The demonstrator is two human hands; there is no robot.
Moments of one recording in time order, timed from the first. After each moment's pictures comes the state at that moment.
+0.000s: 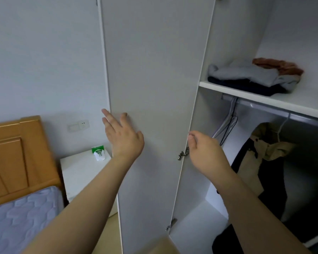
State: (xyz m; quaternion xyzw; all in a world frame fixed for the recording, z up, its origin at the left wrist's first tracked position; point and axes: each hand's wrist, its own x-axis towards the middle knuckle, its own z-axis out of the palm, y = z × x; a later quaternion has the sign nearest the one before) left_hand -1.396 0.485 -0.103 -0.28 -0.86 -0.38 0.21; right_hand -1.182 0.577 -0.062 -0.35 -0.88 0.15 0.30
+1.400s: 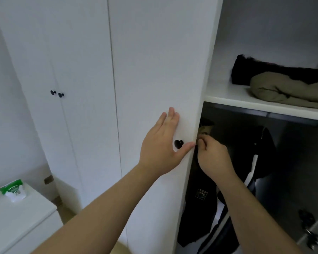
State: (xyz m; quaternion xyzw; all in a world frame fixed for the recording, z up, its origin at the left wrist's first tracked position) left_hand -1.193 0.607 -0.072 -0.69 -0.60 -0.37 0.16; right_hand -1.033 0.637 -0.074 -0.57 -0.70 0.17 0.39
